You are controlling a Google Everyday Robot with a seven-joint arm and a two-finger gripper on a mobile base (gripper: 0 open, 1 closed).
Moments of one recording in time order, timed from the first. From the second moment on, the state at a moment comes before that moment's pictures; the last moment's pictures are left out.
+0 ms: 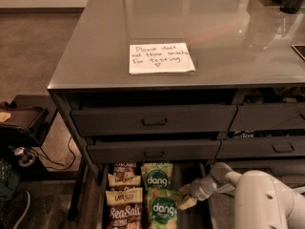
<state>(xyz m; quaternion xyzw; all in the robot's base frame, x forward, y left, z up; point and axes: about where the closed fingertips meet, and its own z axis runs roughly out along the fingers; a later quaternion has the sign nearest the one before) 0.495 -0.146 0.166 -0.56 0.73 0.35 0.18</state>
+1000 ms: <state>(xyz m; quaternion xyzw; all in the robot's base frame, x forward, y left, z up) 0.473 -0.129 0.206 -0.57 0.70 0.38 0.20</state>
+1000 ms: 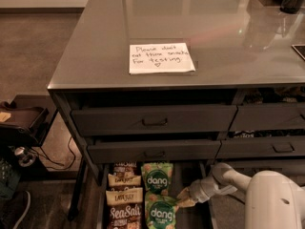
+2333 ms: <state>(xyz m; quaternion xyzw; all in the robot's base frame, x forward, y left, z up) 0.471 -0.164 0.429 -0.68 0.61 0.20 0.36</state>
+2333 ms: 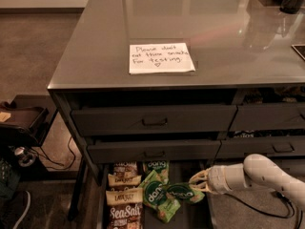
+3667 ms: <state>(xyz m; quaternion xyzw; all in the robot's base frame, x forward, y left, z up) 0.466 -0.079 0.690 -0.70 0.50 0.18 0.47</state>
